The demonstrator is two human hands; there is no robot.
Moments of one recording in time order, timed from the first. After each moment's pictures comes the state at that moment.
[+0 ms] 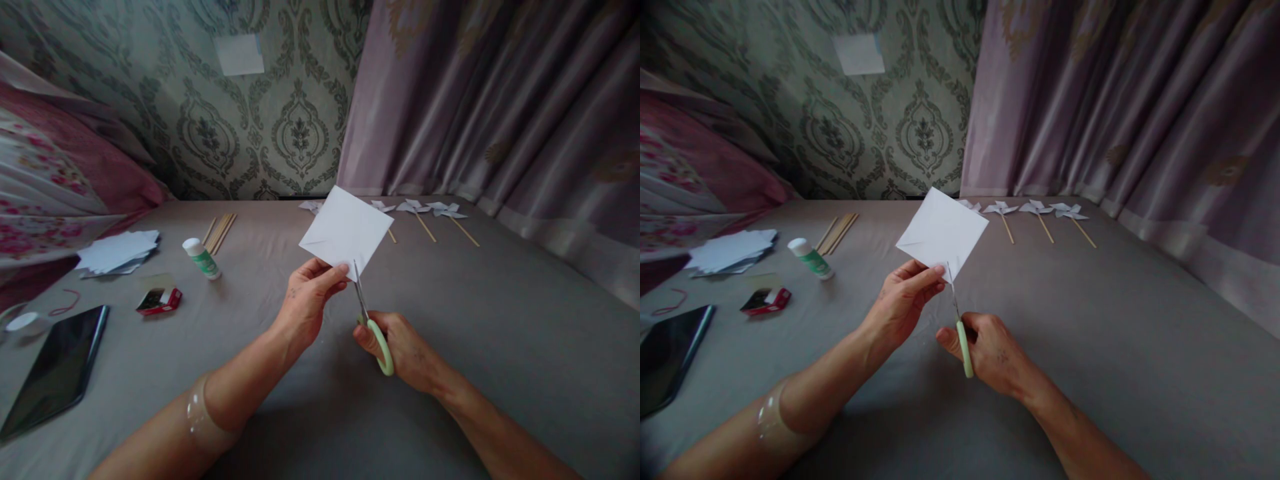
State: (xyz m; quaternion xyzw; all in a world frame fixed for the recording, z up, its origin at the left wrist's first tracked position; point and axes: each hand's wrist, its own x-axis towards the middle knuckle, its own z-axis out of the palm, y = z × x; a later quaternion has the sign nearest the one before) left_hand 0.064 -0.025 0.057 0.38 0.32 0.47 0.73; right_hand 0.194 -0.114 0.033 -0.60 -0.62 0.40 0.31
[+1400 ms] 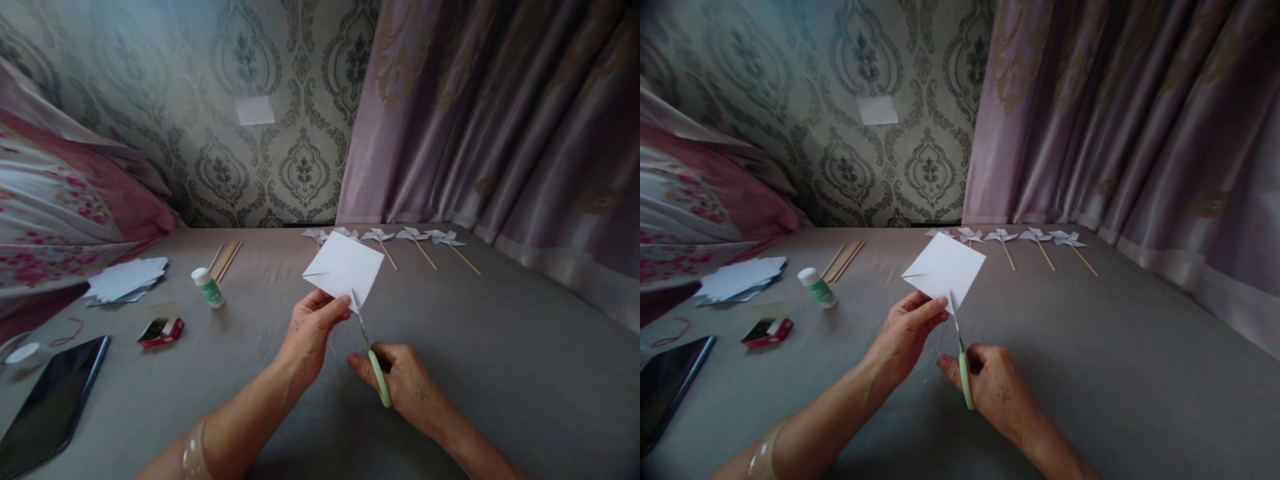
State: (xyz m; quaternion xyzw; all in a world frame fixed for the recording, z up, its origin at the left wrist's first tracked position) left_hand 0.063 -0.023 0.055 0.37 0.31 0.48 0.74; right_hand 0.184 -0.105 0.027 -0.66 -0.55 0.38 0.34
